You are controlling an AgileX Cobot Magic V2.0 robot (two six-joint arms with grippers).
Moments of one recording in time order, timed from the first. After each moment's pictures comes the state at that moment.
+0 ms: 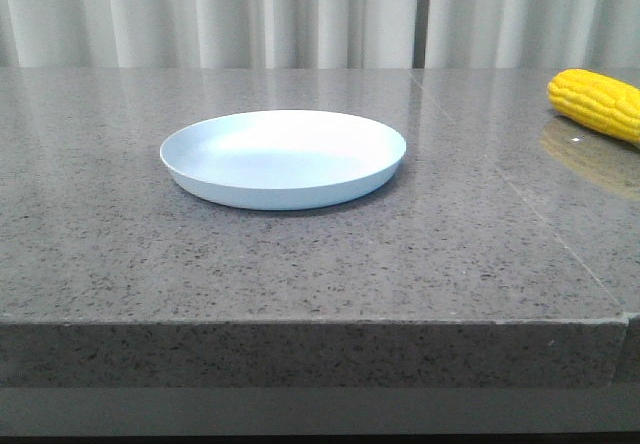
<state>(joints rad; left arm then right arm) -0.62 1.41 -1.60 0.05 1.11 0.09 0.00 0.65 -0.75 -0.02 0.76 0.09</state>
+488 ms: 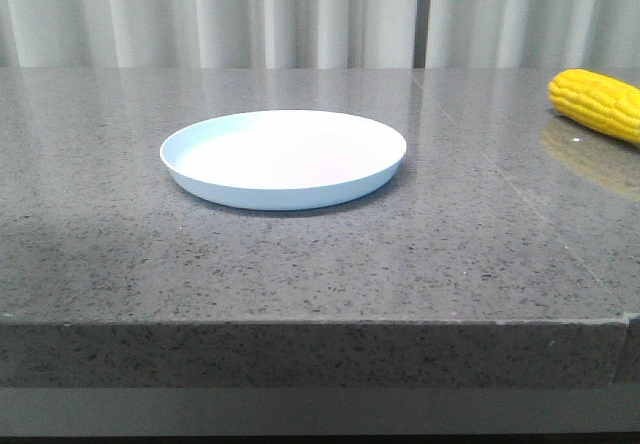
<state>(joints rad) -0.62 0.91 -1.08 0.05 0.95 0.02 0.00 0.65 -0.75 -0.02 0.76 0.09</state>
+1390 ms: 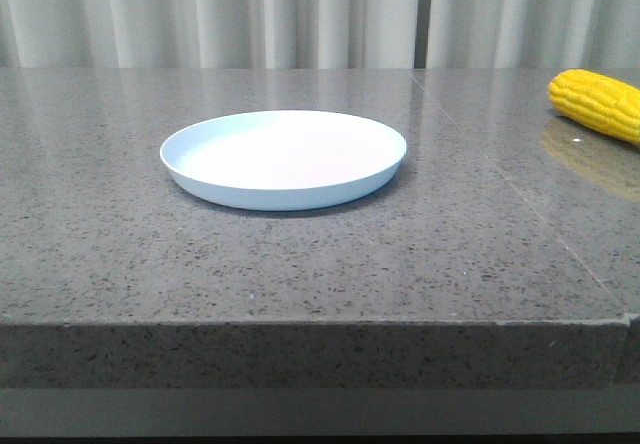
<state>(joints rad) -0.62 0.61 -0.84 0.06 0.90 -0.03 0.00 0.69 -0.77 -0.02 0.71 0.09</state>
